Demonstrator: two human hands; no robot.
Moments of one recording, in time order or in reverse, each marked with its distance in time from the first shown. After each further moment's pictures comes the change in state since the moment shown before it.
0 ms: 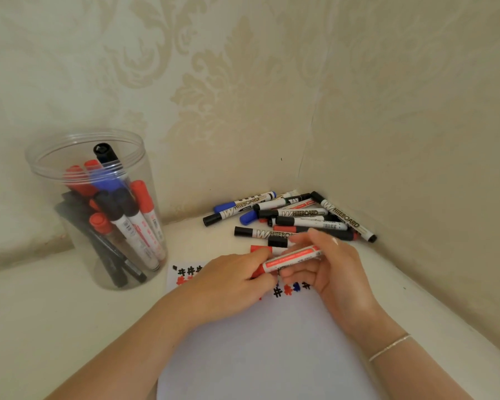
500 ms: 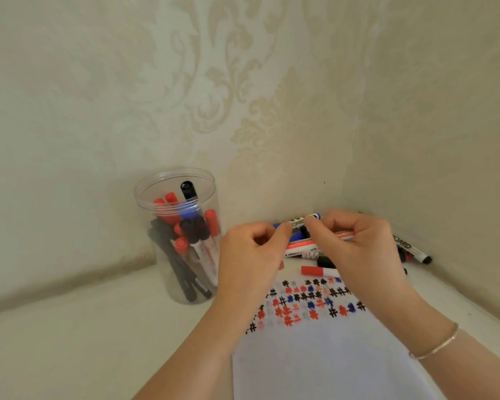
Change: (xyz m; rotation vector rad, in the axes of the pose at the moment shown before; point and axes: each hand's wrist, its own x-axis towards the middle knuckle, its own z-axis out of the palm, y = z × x) left_hand -0.034 0.030 -0.050 -0.545 0.820 -0.141; right_hand -0.013 -0.054 0.084 -0.521 0.063 -0.413
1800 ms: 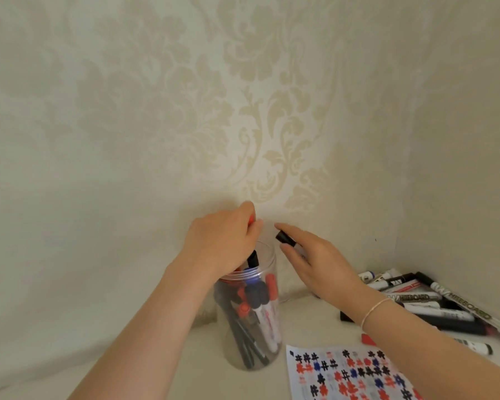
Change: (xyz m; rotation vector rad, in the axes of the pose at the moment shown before) left_hand 0.093 0.041 -0.115 1.201 -0.030 0.298; right_hand 0.091 0.024 0.085 -0.449 -0.243 -0.437
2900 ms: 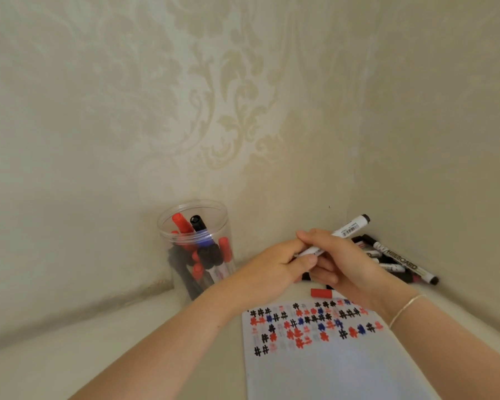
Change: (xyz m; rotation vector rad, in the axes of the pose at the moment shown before) left_hand -0.050 0.102 0.060 -1.059 -0.519 0.265; right_hand -0.073 0.020 -0.060 1.068 -0.163 0.678
